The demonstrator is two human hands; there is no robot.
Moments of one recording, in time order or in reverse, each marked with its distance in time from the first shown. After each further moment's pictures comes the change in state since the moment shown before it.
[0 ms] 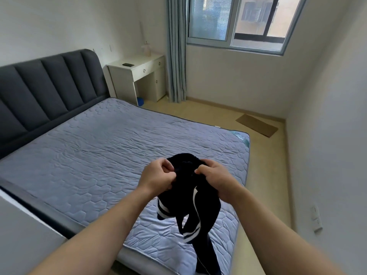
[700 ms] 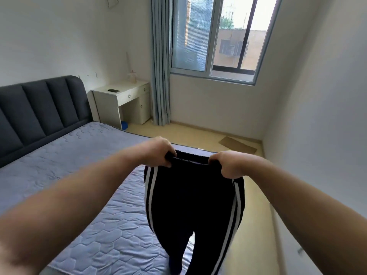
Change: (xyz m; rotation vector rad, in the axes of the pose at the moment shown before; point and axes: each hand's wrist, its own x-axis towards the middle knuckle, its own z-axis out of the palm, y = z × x) left_hand 0.079 0.141 -0.035 0.905 -0.373 0.686; right_hand -0.026 -0.124 -0.100 -1.429 -0.045 -0.052
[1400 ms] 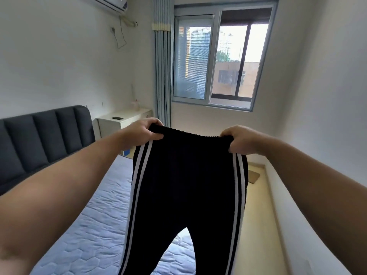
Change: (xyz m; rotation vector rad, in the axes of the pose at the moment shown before) left_hand -0.002 -0.025 -0.120 -0.709 0.347 -0.116; right_hand -0.003 0.033 -0.116 0.286 0.426 -0.073
